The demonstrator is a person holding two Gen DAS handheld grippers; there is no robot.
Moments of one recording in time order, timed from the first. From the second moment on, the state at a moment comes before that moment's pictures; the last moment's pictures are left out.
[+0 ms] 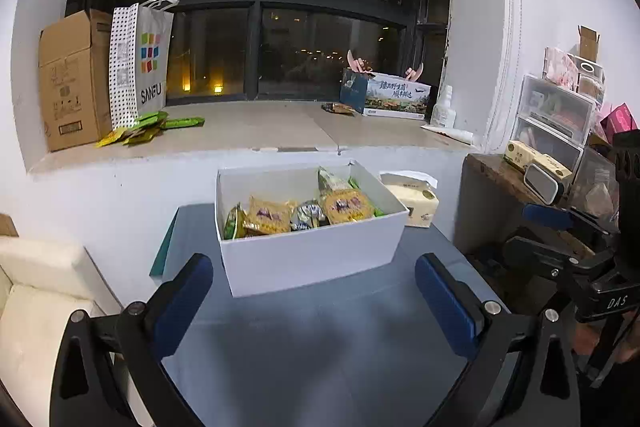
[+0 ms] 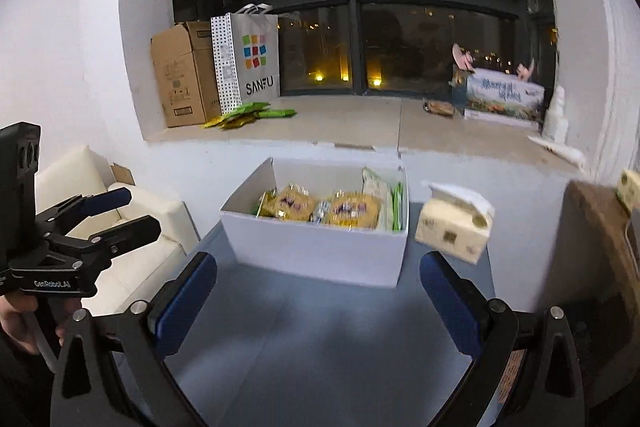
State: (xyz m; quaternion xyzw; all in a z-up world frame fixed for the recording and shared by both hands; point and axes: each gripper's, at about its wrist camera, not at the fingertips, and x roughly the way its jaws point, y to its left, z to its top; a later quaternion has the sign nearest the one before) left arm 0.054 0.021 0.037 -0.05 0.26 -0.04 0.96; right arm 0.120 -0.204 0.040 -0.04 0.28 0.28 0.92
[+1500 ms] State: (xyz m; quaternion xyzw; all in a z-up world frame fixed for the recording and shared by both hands) left arm 0.008 0.000 0.044 -0.04 0.25 -0.03 0.97; right arm 0.068 -0.217 0.039 -0.04 0.26 0.28 0.92
